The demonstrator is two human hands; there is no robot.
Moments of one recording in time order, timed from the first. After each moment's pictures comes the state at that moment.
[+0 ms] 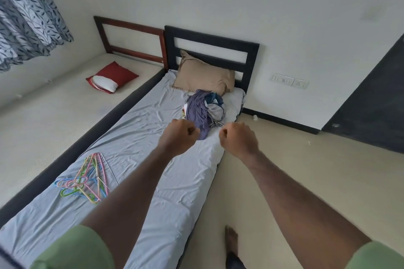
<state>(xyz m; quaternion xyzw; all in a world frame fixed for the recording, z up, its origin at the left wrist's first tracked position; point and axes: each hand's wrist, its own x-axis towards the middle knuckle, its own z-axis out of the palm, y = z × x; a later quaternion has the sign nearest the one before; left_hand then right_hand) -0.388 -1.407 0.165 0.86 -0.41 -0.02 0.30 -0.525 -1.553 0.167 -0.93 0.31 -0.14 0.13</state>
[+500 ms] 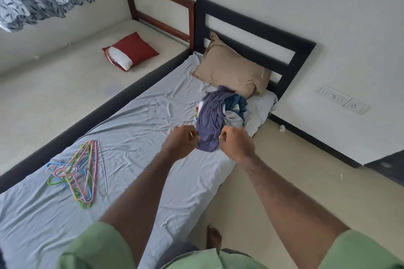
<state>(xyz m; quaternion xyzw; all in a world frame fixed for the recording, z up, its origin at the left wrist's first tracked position) -0.205 -1.588 0.076 0.91 -0.24 -0.13 0.31 -0.297 -1.764 0.072 -0.96 0.22 -0.04 0.19</state>
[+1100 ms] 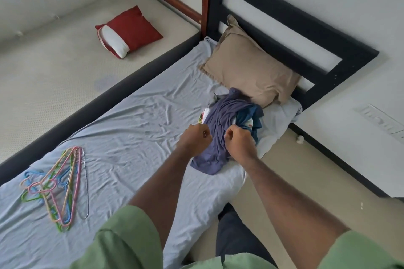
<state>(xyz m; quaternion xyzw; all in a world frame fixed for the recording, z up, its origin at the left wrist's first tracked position) 0.013 -1.751 -0.021 0.91 -0.16 -0.26 0.28 -0.063 -1.901 -0.027 -0.93 0.24 0.01 0.29</state>
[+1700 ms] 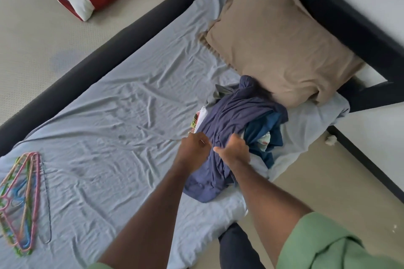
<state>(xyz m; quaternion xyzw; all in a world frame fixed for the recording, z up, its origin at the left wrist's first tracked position) 0.164 -1.878 -0.211 0.87 0.02 -0.35 0.34 0.121 -2.014 -0.284 -0.85 0.36 0.26 0.27</state>
